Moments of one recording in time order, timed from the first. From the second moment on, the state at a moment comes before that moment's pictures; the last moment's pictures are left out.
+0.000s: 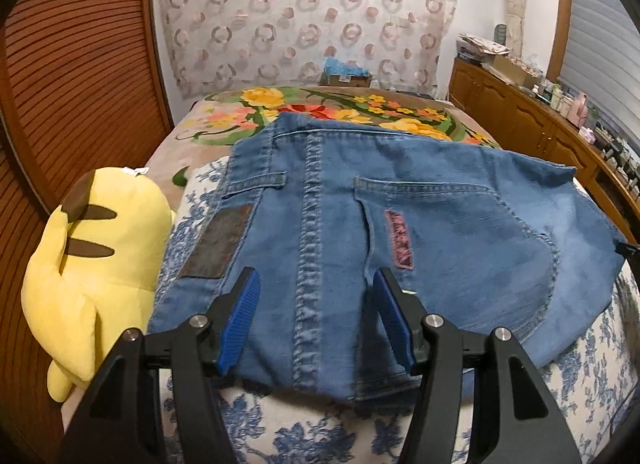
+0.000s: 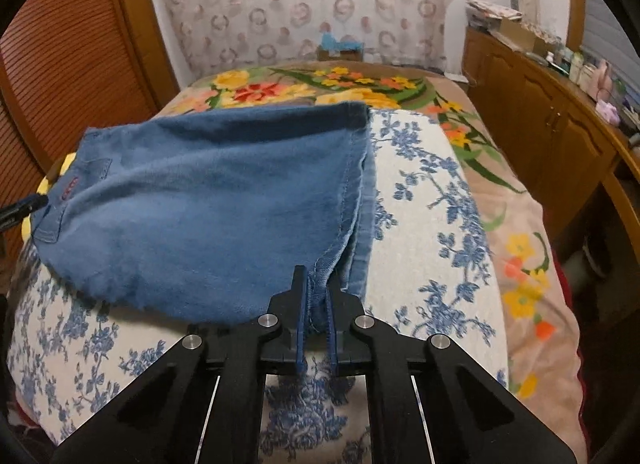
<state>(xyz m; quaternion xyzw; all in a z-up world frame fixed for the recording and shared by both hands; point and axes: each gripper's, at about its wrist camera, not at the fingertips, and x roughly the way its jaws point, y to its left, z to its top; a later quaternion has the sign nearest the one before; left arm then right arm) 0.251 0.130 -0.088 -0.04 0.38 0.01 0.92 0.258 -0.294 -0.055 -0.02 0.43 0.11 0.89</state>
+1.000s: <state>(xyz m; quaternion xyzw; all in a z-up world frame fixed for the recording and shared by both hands) 0.243 0.201 -0.118 -0.10 0.41 0.08 0.90 0.260 -0.288 -0.079 -0.02 0.43 0.11 0.89</state>
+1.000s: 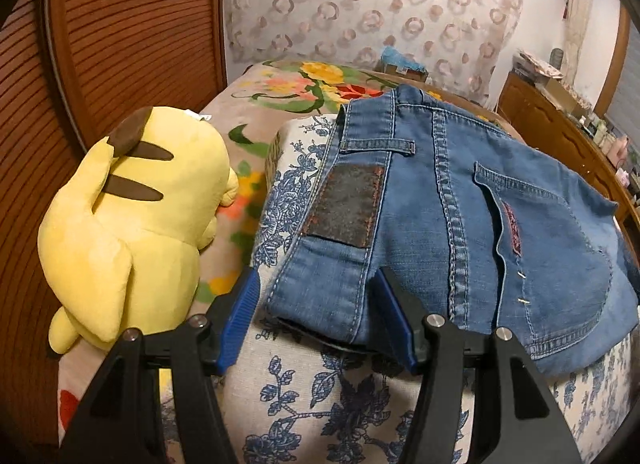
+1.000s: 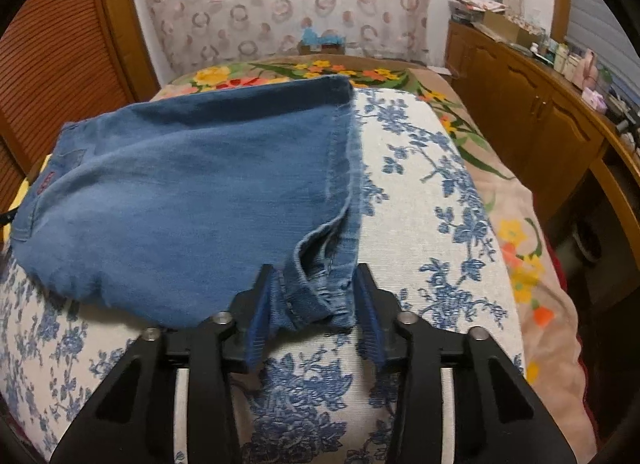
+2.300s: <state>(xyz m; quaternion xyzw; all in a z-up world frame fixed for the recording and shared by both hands) 0.063 0.151 -0.055 -0.10 0.27 0.01 0.96 0.103 -0.338 0.003 -0.03 0.30 0.09 0.95</state>
